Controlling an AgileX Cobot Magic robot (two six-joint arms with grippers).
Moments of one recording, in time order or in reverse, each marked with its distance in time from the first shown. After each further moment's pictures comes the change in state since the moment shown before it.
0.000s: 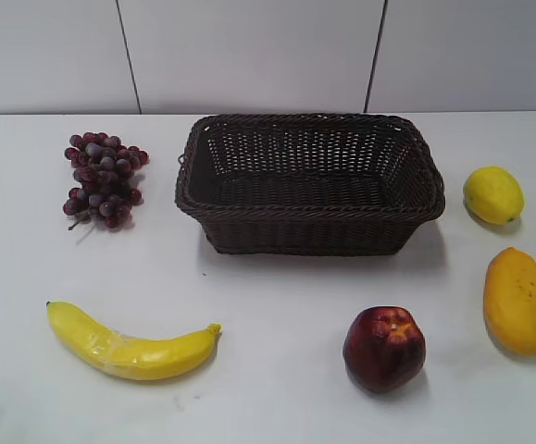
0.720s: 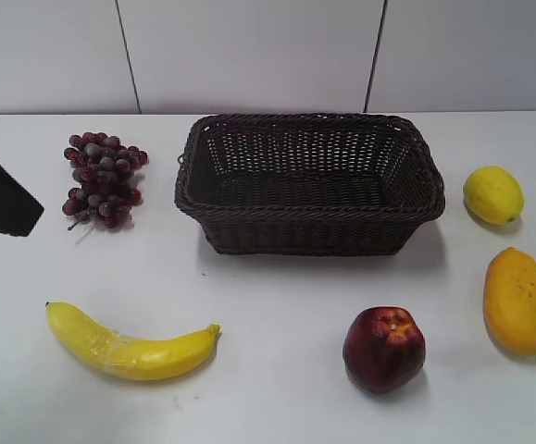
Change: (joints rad) left arm -0.100 0.778 -0.416 -0.451 0.393 0.364; right arm 0.000 0.000 0.000 0.000 0.000 0.000
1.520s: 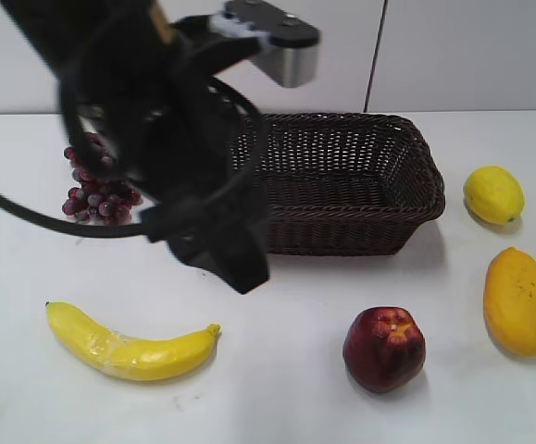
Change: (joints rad) left arm -0.685 0.430 -0.434 0.369 0.005 -0.110; right arm 0.000 0.000 0.000 0.008 -0.001 0.000
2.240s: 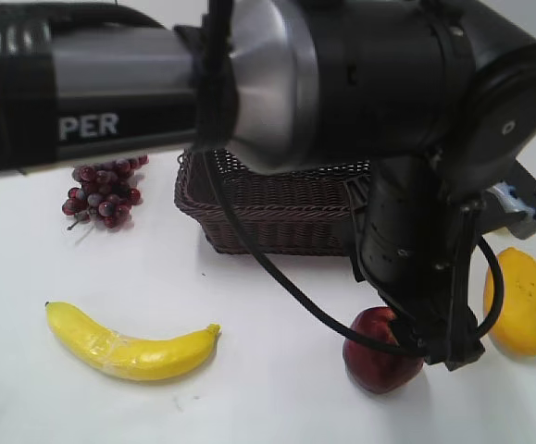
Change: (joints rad) left arm -0.280 0.508 -0.427 0.306 0.010 -0.263; right arm 0.000 0.000 0.000 0.000 0.000 0.000
